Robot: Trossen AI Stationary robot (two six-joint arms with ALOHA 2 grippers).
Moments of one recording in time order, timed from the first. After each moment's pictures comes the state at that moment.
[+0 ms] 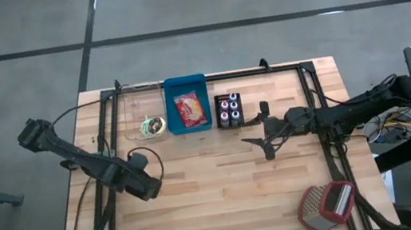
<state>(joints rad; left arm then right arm) -0.55 1.27 0.92 -1.19 -0.12 -1.61 0.08 1.08 0.46 0.44 0.18 -0.09</state>
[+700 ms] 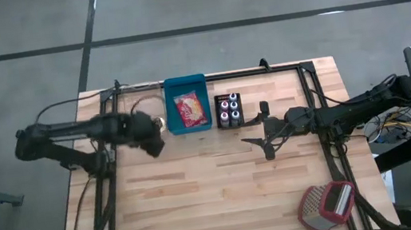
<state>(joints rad) -0.02 1.25 1.15 -1.37 -0.30 -0.97 0.08 1.08 0.46 0.45 0.18 -0.09</state>
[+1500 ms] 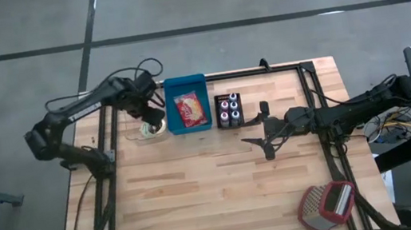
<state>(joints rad) 0.62 1.40 1.15 -1.17 -0.06 -0.36 0.08 1.08 0.46 0.44 0.18 -0.09</state>
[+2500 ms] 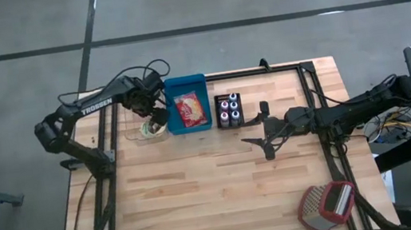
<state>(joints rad) 0.63 1.52 1.14 -1.08 -0.04 -0.32 0.08 1.08 0.46 0.44 0.18 -0.09</state>
